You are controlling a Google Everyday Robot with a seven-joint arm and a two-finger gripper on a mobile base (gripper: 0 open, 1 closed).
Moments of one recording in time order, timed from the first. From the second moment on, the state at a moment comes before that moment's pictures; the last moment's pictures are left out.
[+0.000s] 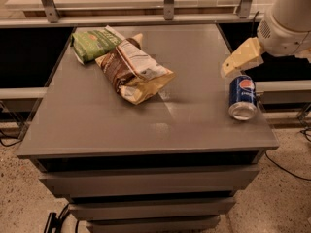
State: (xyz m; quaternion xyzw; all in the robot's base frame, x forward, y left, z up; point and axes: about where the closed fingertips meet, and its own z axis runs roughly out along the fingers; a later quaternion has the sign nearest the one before) arm 0.524 -0.251 0.946 -0.05 0.98 -0.07 0.17
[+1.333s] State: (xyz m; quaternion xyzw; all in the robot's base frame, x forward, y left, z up) arm 0.523 -0.258 0.920 0.10 0.99 0.01 0.12
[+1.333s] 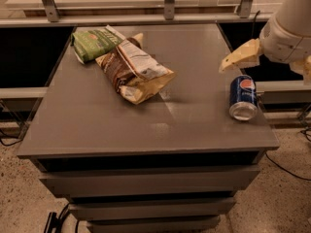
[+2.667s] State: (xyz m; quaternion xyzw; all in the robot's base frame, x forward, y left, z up) arm 0.525 -0.252 0.853 0.13 0.99 0.02 0.07
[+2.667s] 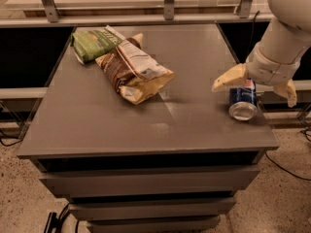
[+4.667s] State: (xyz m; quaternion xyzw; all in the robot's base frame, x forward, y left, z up) arm 0.536 -0.232 0.838 0.11 0.99 -0.01 0.06
